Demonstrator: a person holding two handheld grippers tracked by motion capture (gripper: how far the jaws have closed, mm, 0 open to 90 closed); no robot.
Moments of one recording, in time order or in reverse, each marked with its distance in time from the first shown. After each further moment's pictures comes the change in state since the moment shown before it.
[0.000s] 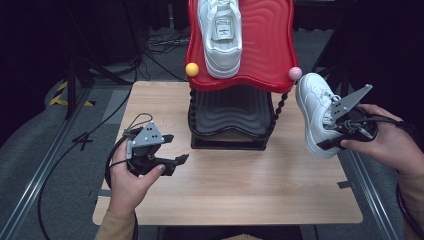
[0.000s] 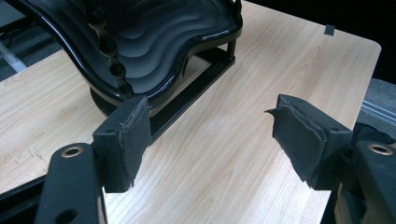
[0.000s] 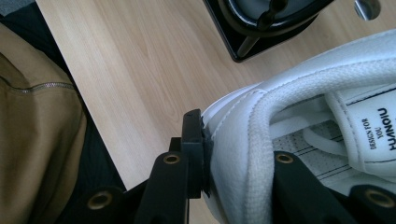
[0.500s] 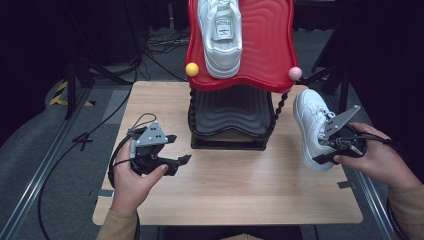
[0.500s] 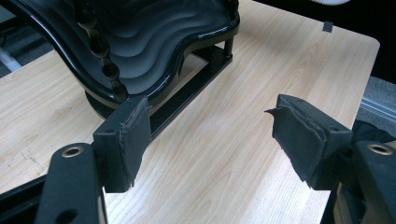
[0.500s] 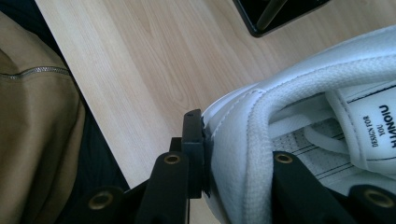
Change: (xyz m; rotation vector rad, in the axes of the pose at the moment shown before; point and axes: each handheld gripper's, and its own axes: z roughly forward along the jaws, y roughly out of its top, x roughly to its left) left arm -0.001 0.001 0.005 0.008 -0.009 0.003; right arm 0.008 -0.026 0.041 0.026 0.029 0.027
